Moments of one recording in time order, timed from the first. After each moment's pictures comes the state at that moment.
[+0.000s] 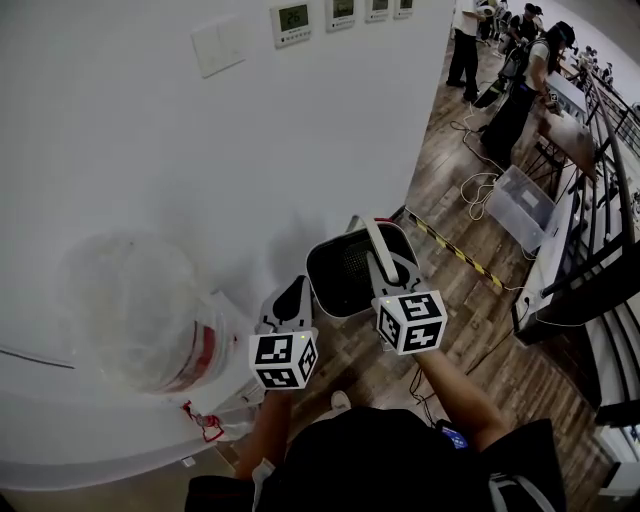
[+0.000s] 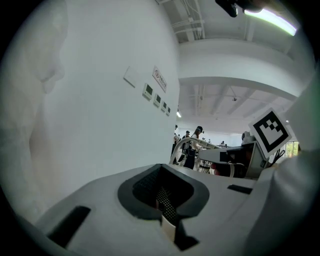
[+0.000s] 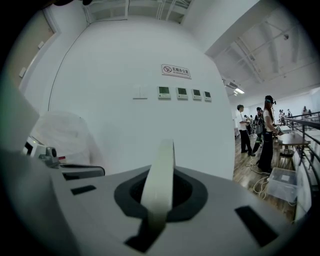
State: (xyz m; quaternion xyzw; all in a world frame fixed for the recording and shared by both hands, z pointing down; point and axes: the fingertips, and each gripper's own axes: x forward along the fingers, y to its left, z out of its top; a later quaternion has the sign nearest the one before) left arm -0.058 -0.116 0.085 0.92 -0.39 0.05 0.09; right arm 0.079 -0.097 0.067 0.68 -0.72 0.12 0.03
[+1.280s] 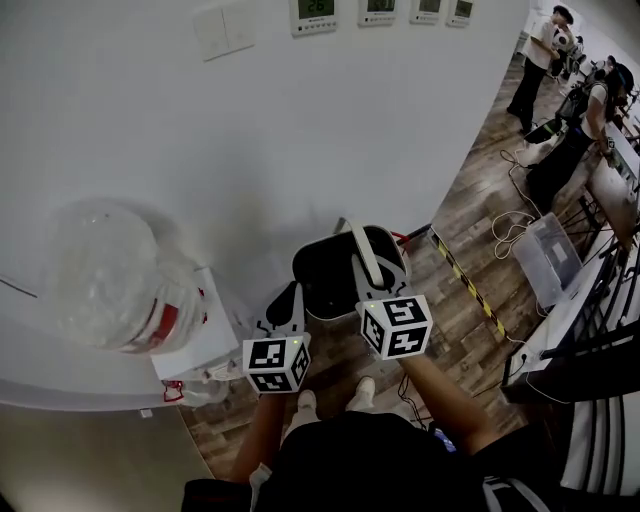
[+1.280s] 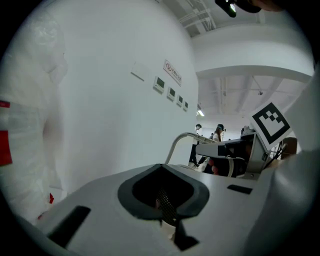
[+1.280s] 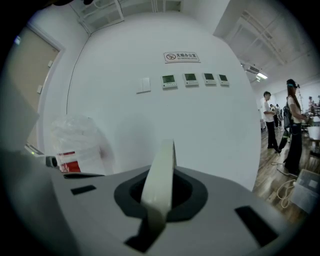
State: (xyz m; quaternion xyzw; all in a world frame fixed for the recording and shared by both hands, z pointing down) left arm -0.012 -0.125 0.117 0.85 -0.51 0.05 0.12; right arm 0.111 -0.149 0.088 0.57 -0.81 0.13 0.04
